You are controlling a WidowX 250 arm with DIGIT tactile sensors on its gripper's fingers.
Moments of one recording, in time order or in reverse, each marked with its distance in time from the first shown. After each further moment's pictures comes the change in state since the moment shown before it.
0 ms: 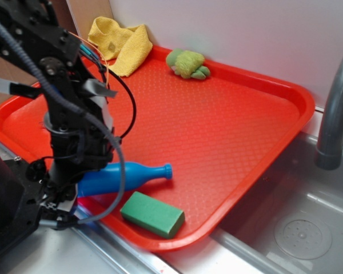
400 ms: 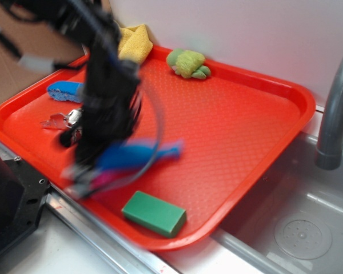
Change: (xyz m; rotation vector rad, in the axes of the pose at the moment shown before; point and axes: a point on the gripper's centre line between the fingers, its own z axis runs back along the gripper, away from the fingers) arm 0.018 0.076 0.019 -0.132 -0.037 0.267
